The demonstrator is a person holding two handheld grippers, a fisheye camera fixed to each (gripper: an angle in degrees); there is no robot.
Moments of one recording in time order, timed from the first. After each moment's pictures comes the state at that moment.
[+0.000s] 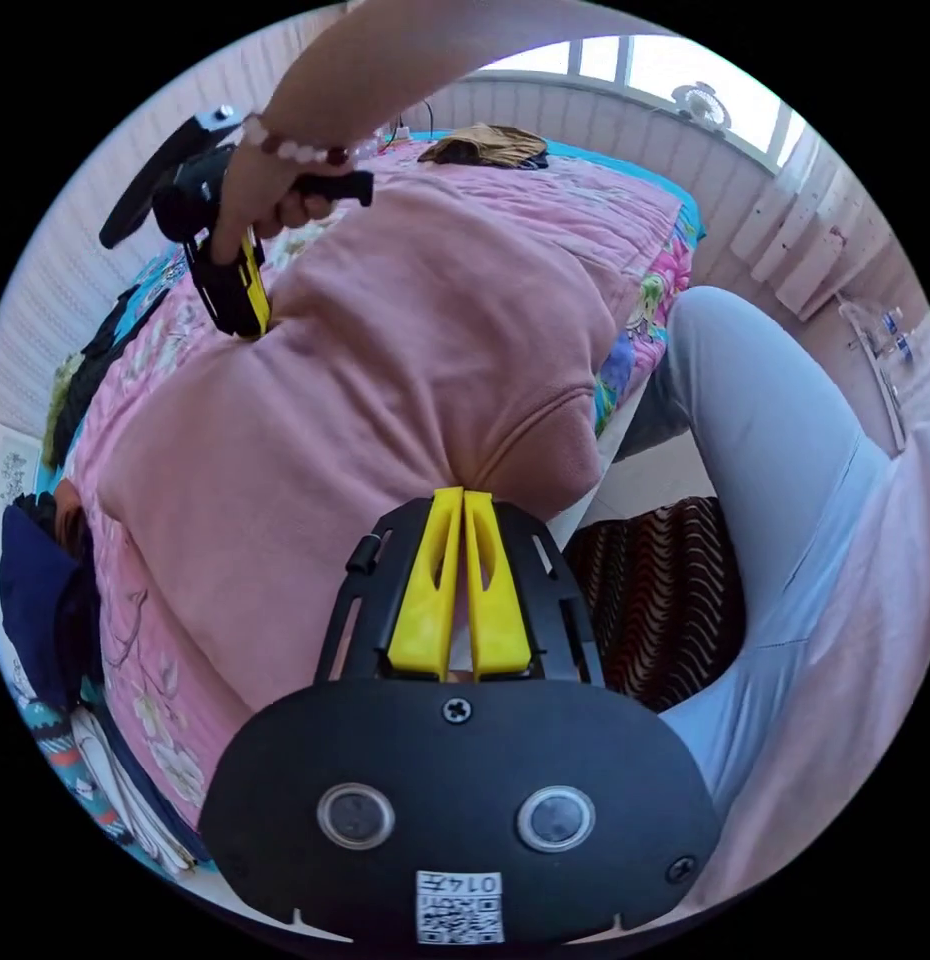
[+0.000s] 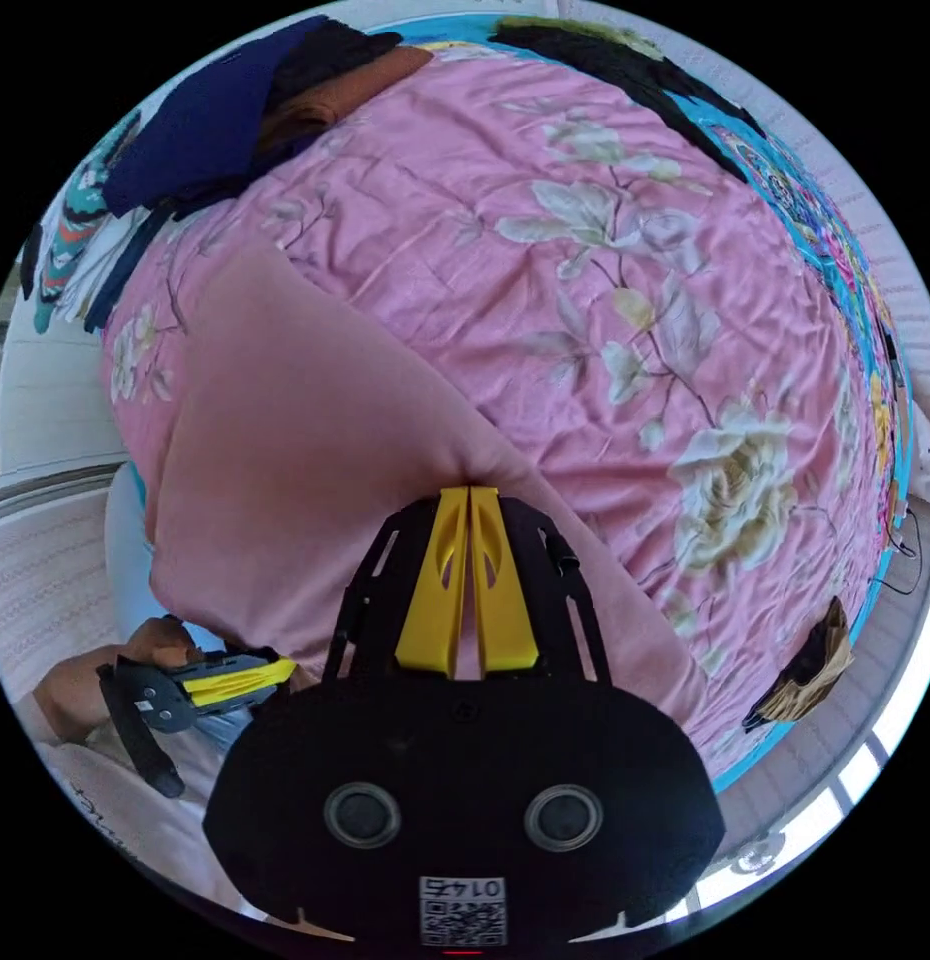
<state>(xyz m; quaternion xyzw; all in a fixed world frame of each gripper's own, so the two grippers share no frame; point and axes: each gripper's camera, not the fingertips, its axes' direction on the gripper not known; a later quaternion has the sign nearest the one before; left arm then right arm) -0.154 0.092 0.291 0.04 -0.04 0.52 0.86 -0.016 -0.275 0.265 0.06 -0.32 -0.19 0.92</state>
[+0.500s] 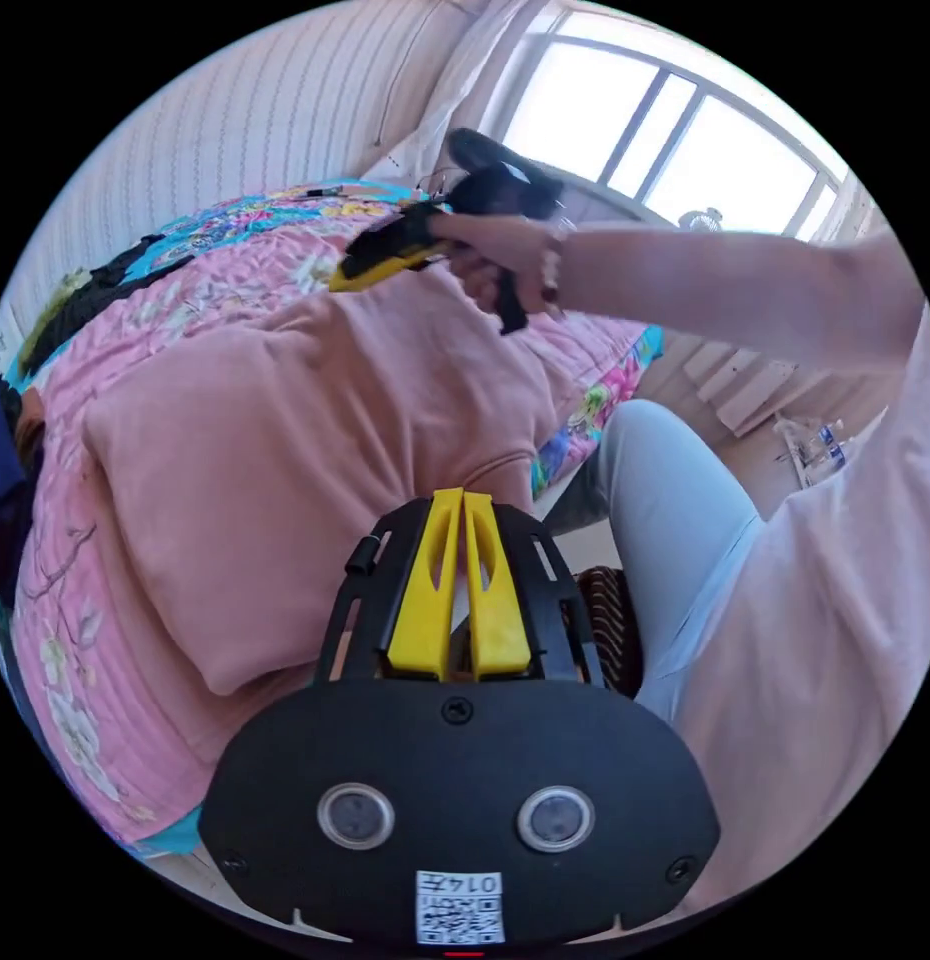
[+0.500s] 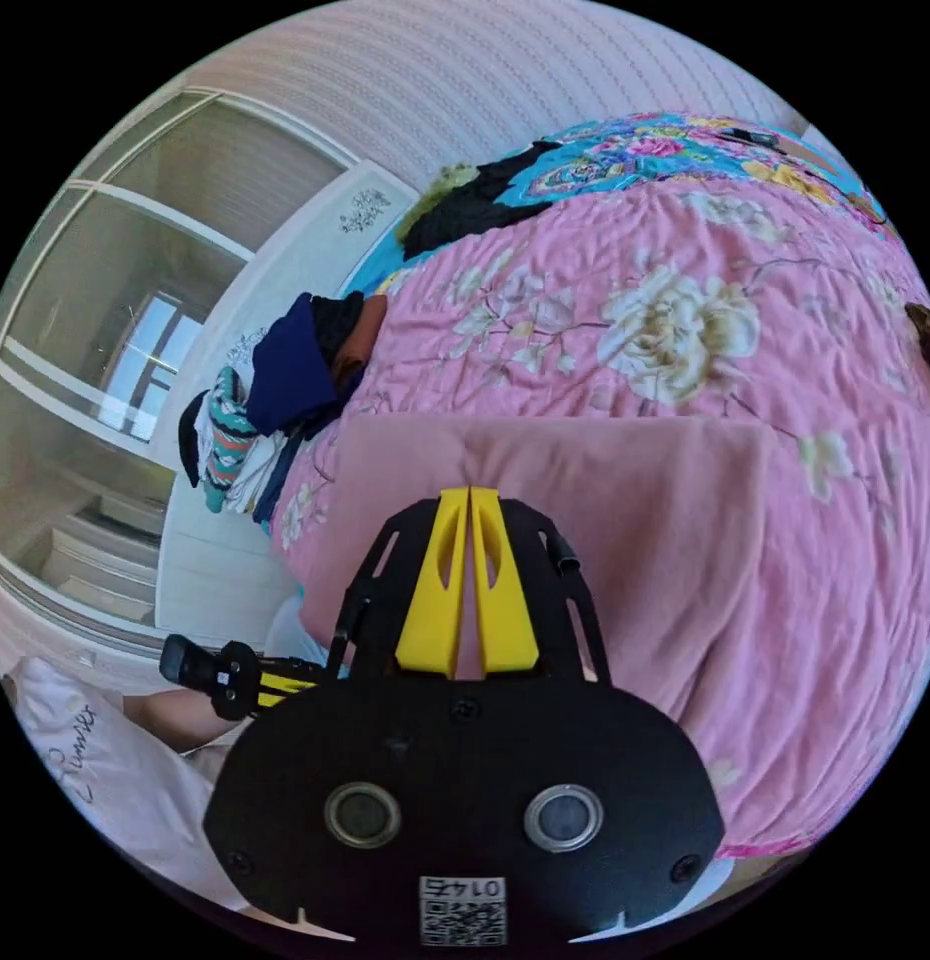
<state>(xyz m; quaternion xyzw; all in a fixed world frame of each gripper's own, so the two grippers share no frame) -0.174 0.122 0.256 0.10 0.13 0.43 0.89 0.264 -0.057 0.324 0.23 -0.58 0.07 0.78</state>
